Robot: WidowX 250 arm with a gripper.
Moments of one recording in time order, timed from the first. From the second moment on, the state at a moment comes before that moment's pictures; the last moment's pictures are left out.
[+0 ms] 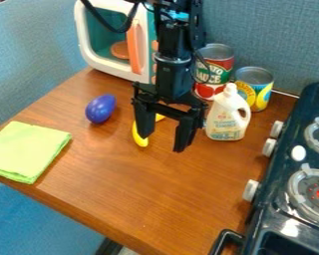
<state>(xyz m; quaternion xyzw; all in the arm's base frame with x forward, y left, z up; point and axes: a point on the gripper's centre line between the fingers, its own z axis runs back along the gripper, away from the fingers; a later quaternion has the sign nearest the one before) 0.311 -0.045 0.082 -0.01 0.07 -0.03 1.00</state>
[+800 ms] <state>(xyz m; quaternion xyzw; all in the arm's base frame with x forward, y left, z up) 0.352 -0.076 0.138 -0.07 0.01 -0.03 1.00</state>
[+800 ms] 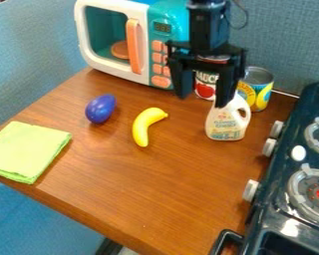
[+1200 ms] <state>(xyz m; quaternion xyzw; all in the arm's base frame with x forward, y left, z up) 0.390 -0.092 0.148 0.00 0.02 0.09 1.00</state>
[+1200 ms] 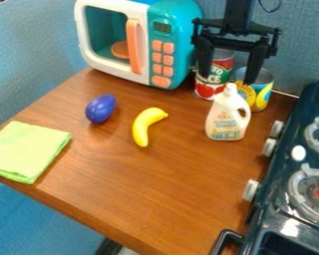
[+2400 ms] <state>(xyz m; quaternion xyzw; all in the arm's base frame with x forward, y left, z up) 0.424 -0.102 0.107 -0.01 0.02 0.08 1.00</state>
